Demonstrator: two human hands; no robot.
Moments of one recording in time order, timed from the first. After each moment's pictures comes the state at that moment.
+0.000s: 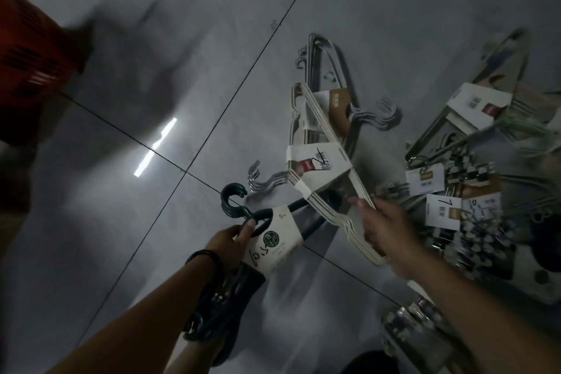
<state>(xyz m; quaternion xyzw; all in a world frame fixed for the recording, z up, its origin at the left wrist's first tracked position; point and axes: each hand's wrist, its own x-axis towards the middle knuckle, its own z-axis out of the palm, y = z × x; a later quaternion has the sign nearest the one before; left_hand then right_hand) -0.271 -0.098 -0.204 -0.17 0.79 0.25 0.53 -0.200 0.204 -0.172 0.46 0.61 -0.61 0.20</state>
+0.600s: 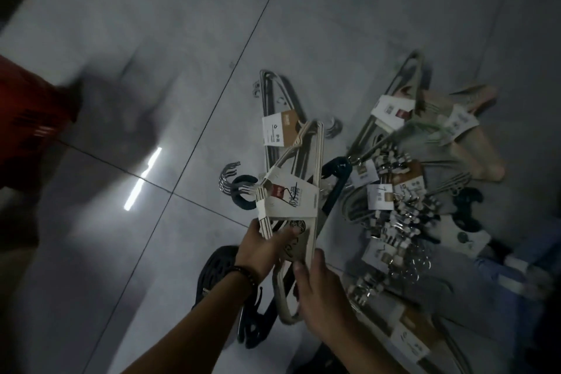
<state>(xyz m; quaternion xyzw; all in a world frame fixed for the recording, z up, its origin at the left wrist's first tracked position) -0.224 0.017 -0.059 -0.18 0.73 0.45 0.49 -0.101 0.125 -0.038 0.28 0.85 -0.40 0.20</state>
